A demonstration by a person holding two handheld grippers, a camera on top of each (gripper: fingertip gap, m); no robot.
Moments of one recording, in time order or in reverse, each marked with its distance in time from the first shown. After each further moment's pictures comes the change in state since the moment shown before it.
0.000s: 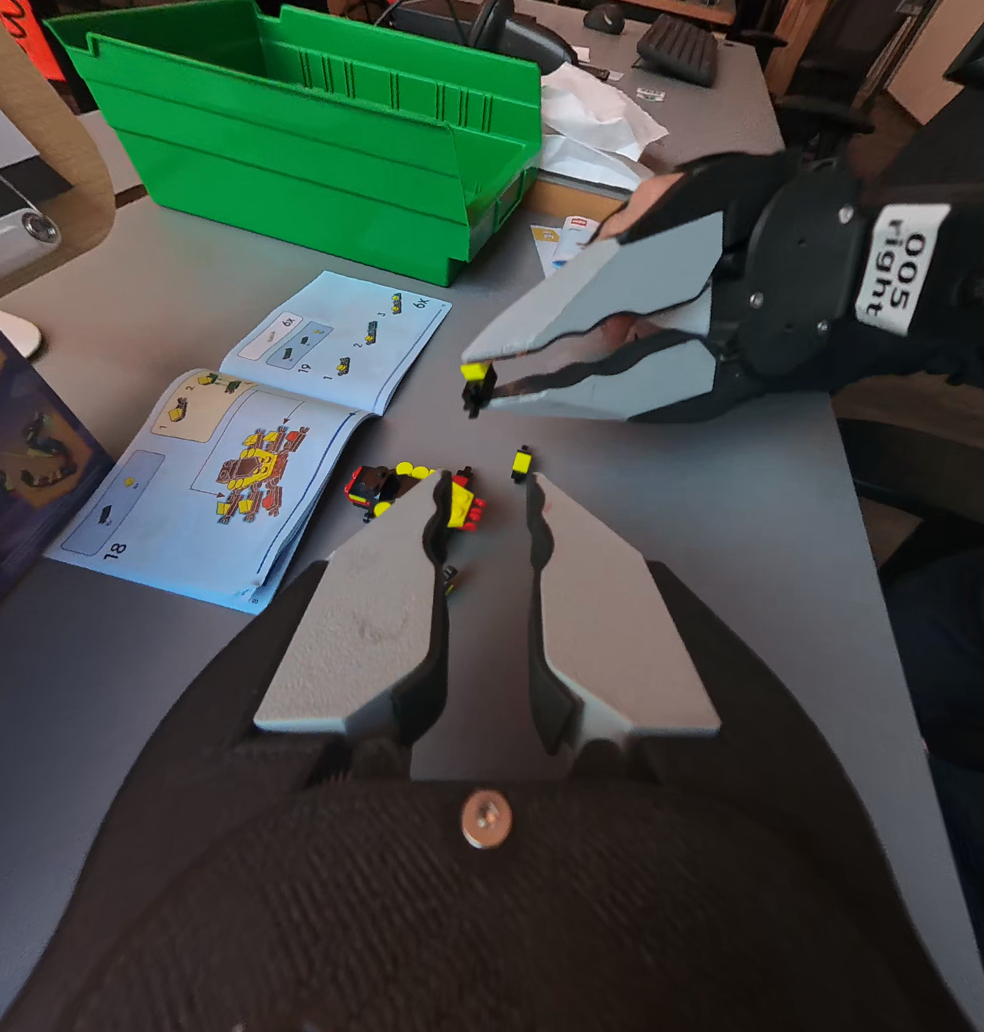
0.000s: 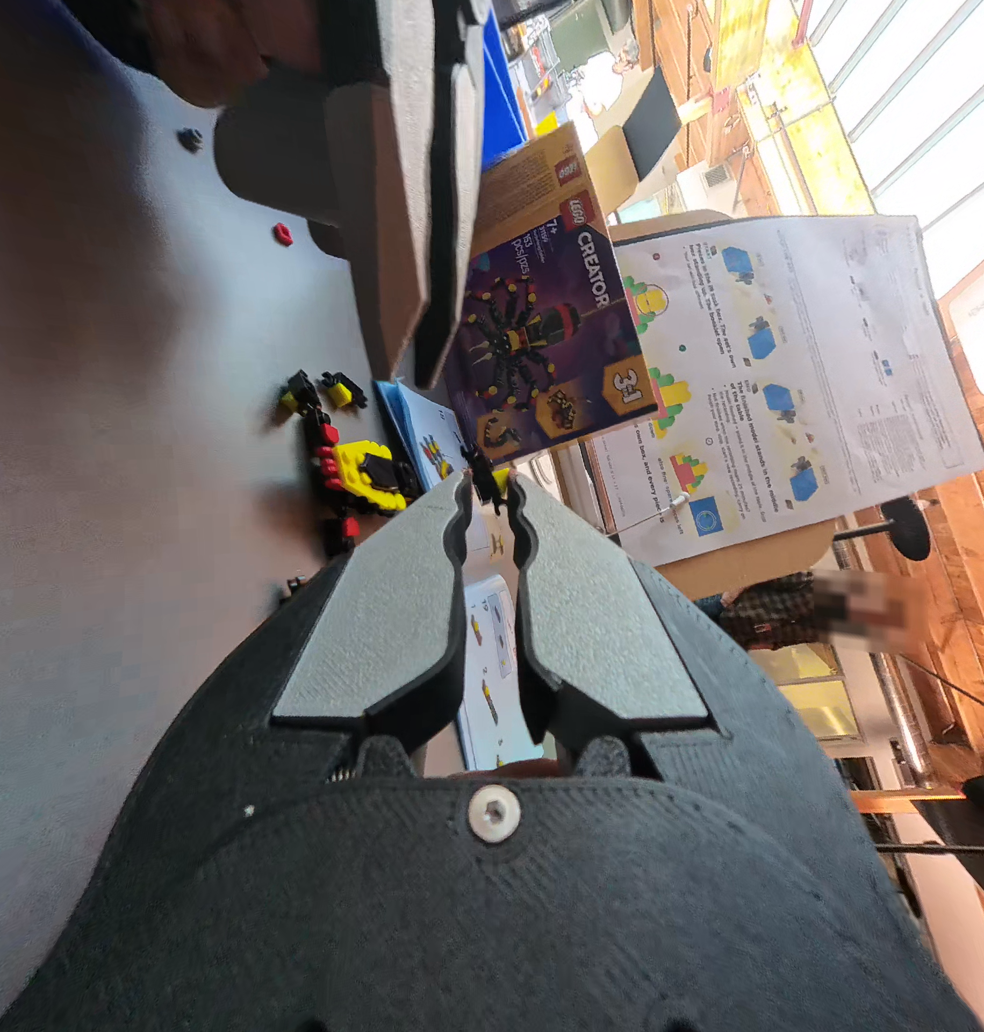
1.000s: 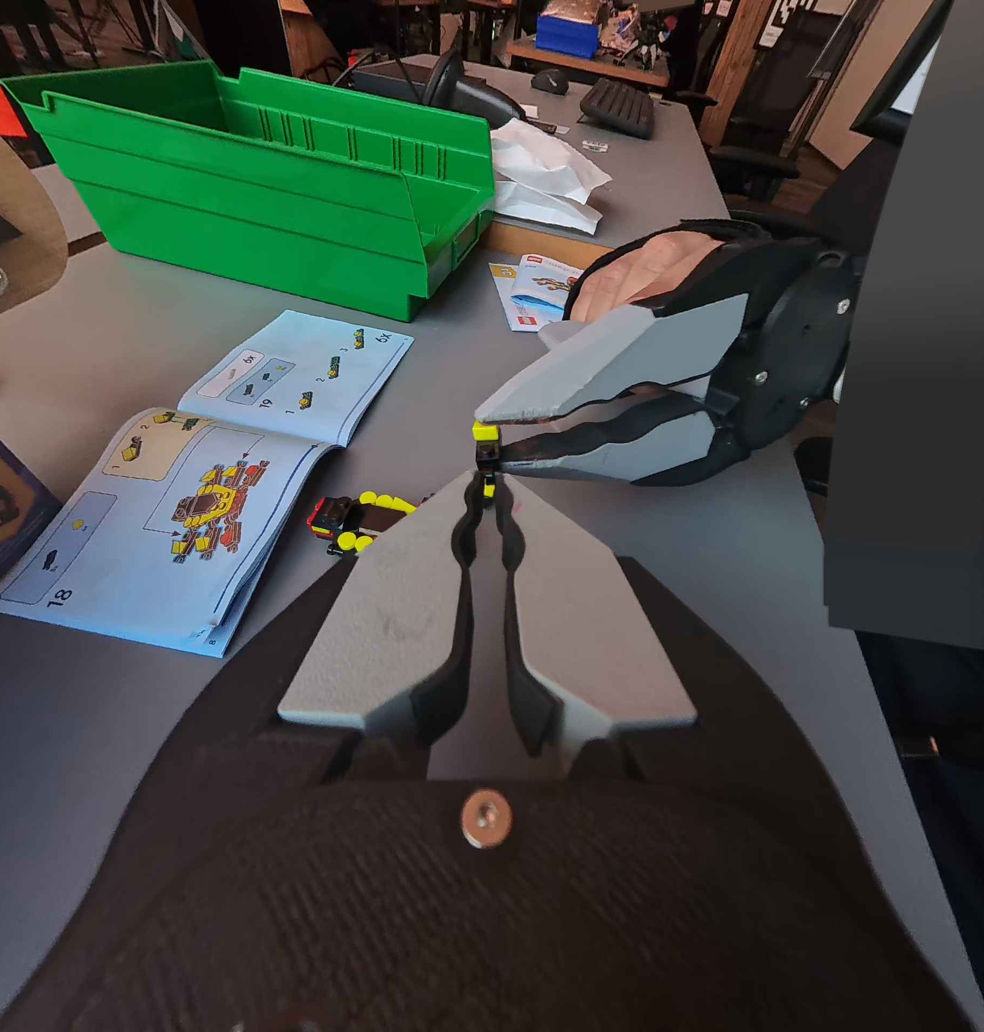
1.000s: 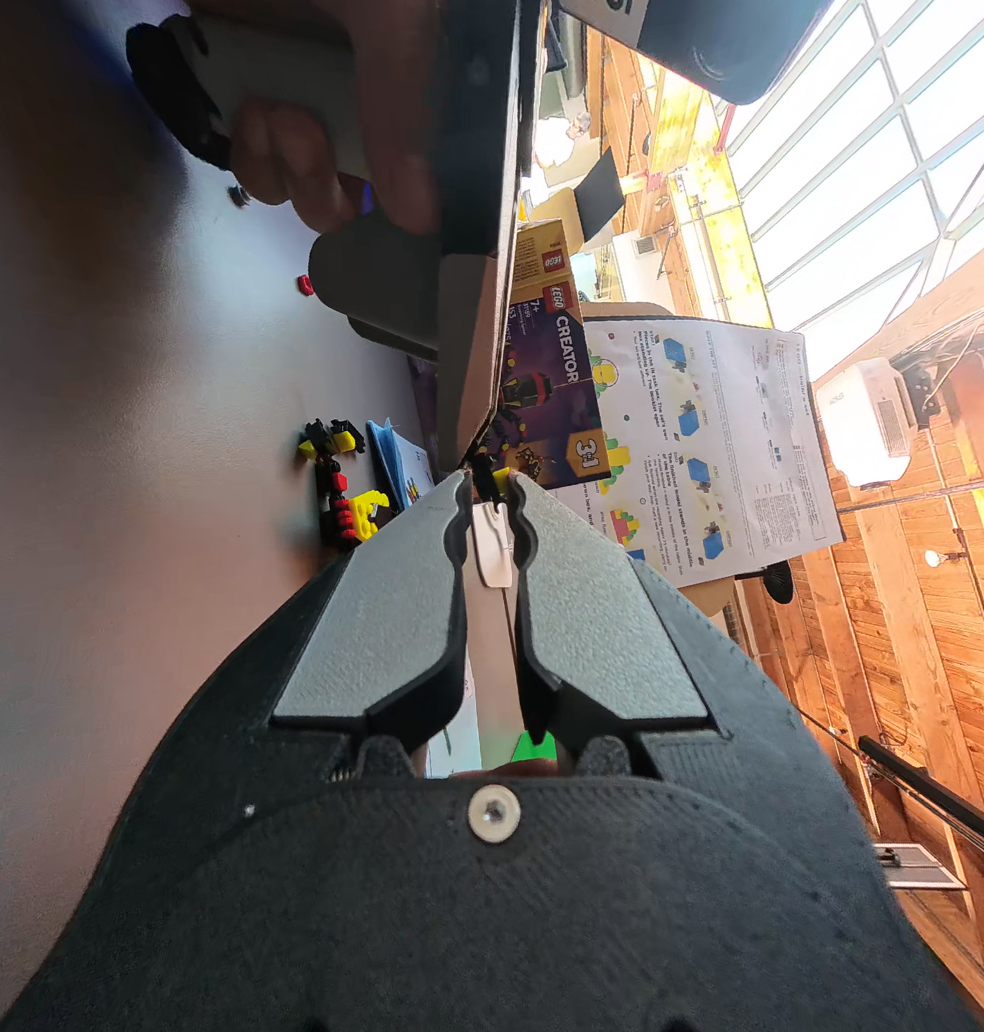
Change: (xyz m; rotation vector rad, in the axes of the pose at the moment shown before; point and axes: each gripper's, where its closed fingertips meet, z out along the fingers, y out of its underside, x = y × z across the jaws) left arm 0.015 -0.007 0.003 0.066 0.069 0.015; right arm -0.007 -0.031 -0.008 0.042 0.098 -0.168
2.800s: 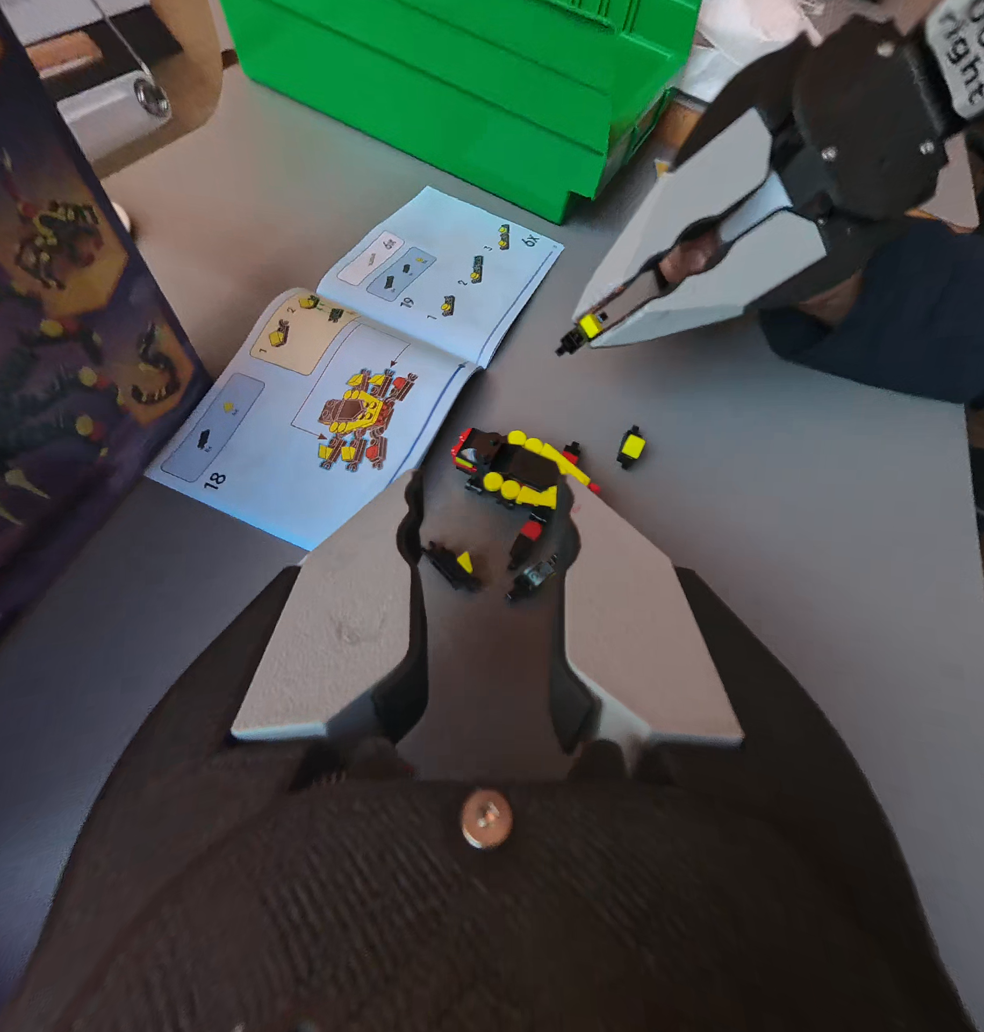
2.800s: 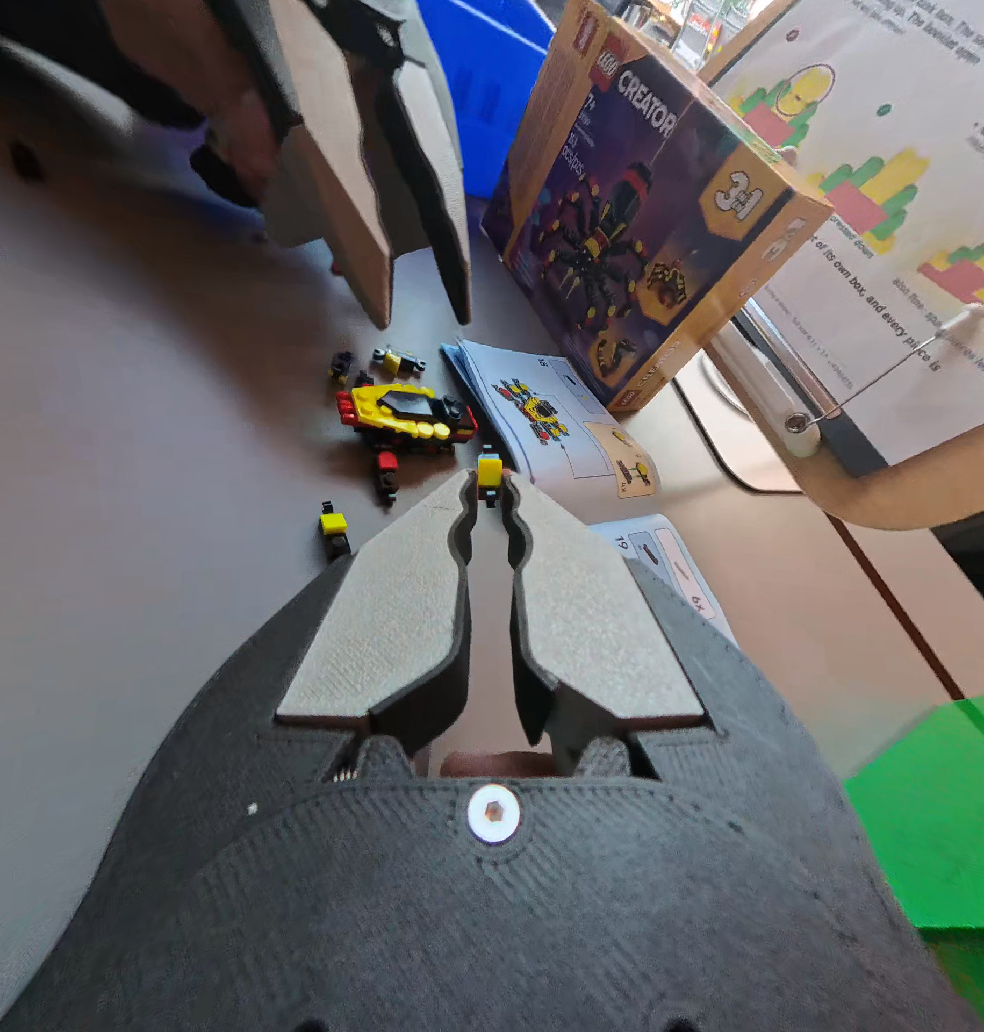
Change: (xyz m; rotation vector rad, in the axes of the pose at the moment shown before) left arm -0.065 0.023 -0.002 -0.194 -0.186 -0.133; right arm -0.014 0.081 0.000 0.058 -0.468 0.735
